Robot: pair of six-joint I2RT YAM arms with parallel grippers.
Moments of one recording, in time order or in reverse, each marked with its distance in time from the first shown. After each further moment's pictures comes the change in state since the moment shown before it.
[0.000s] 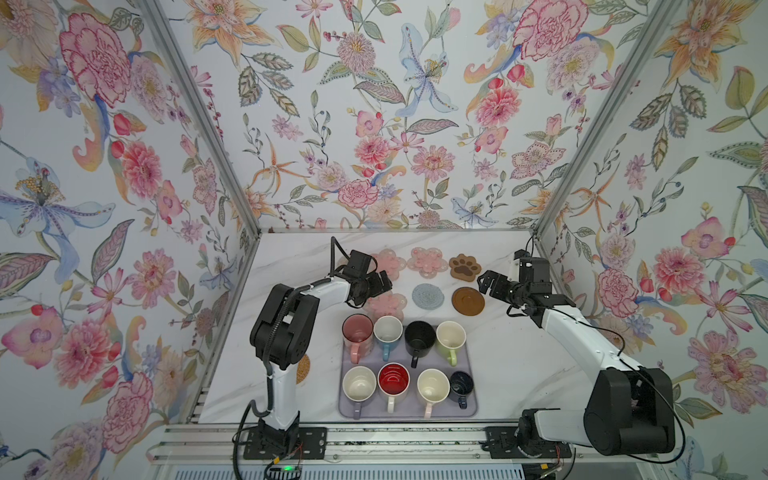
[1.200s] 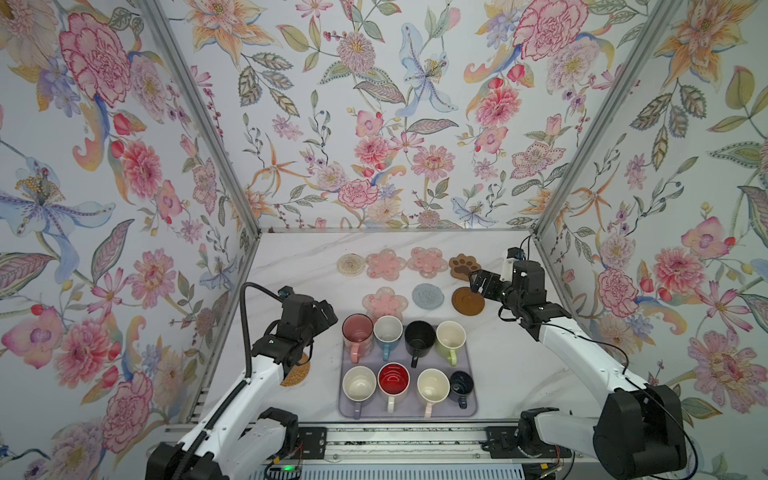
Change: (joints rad) left arm 0.141 -1.092 -0.697 -0.222 -0.374 0.008; right arm 0.124 -0.100 -0.079 0.162 0.049 0.027
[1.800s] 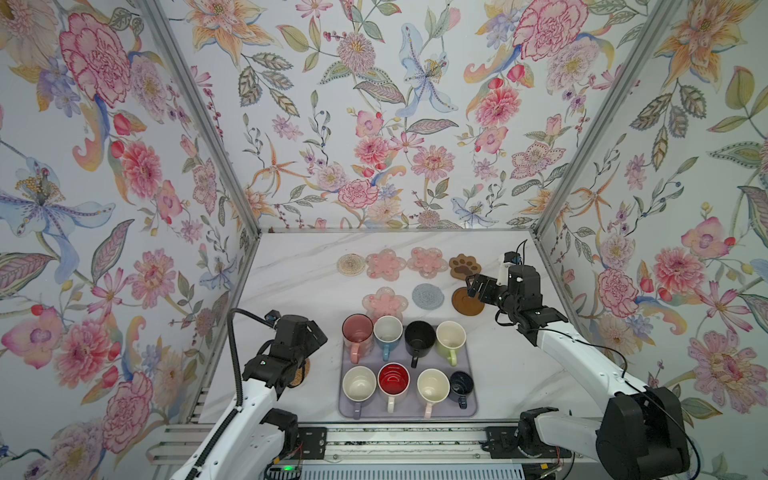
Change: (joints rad) left arm 0.025 -0.143 -0.121 -0.187 -0.055 -0.101; right arm 0.025 -0.024 -0.047 0.011 0.038 0.019
